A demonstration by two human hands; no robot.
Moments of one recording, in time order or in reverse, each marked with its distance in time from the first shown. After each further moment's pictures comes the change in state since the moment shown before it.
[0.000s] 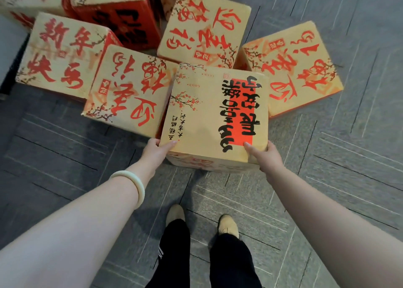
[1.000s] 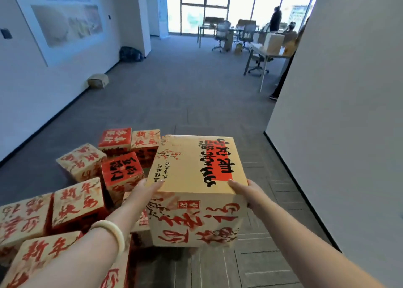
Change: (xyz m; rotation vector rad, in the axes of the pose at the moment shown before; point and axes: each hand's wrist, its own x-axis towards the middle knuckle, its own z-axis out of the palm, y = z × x) left_hand -0.429 0.346 -0.066 0.080 -0.328 0.635; right_hand -0.419 -0.211 -0.305 0.398 0.106 -0.408
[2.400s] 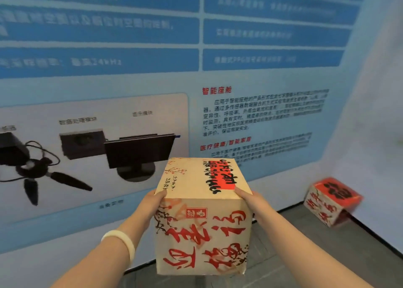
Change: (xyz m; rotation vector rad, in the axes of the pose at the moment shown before) left_hand -0.728 -0.092 0.786 0.730 -1.664 0.386; right_hand -0.820 0.457 -0.480 0.882 1.718 0.170
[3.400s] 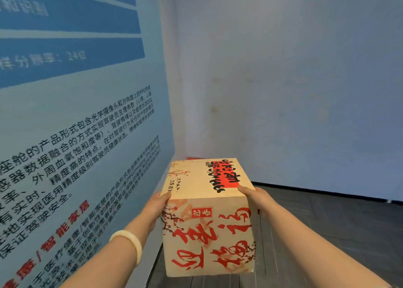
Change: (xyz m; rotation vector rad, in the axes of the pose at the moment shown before) left_hand 0.258 0.163 0.513 0.413 -0.968 0.157; right_hand 0.123 0.010 -0.350 0.362 0.896 0.219
